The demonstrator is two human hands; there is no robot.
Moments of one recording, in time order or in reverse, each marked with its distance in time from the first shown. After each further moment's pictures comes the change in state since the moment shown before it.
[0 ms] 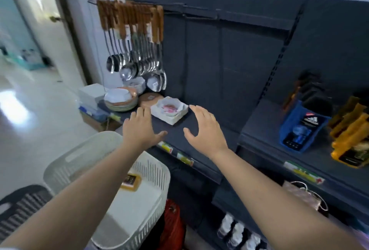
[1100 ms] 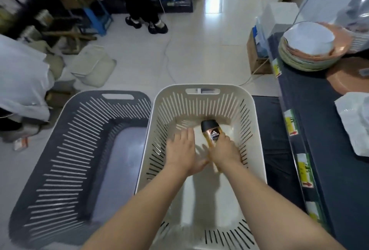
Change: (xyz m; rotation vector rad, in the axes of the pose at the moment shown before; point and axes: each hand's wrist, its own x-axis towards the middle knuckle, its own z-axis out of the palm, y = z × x) left_hand -0.094 -0.127 0.165 0.144 -0.525 -0.954; right_hand 0.046 -0.084 0.371 -0.037 -1.073 -0.247
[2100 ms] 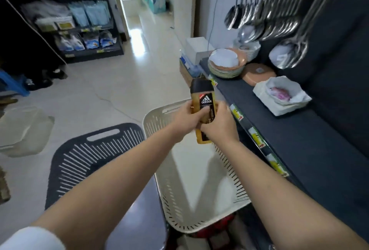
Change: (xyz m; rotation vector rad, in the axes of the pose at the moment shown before) left_hand 0.017 -0.011 -0.123 -1.358 -0.254 0.395; right_hand -0.127 -0.078 -0.105 0.474 0.638 0.045
